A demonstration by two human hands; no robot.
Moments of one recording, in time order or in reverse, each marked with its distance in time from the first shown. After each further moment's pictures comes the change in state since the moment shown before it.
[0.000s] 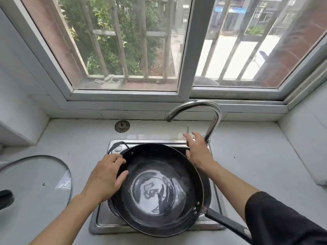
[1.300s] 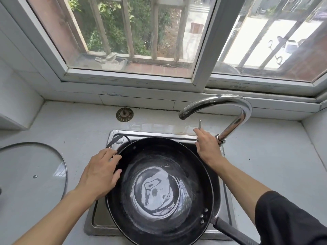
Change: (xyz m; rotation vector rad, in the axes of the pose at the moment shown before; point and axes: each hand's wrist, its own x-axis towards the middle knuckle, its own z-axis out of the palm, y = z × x) left_hand 0.009 -0.038 0.034 0.222 -0.132 -0.044; right_hand 0.052 0.027 0.042 -0.108 0.049 -0.109
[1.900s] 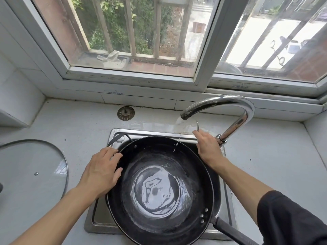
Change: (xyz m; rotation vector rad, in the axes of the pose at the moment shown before) left_hand 0.000 0.002 0.000 0.003 0.000 -0.012; right_hand -0.001 0.003 0.005 -0.097 -0.024 -0.070
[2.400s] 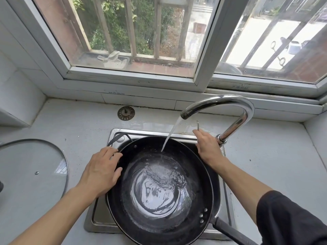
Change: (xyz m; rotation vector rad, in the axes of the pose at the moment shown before) left_hand -0.001 0.001 -0.002 0.011 0.005 0.001; right_hand 0.002 -0.002 -0.004 0.023 -0.014 0.010
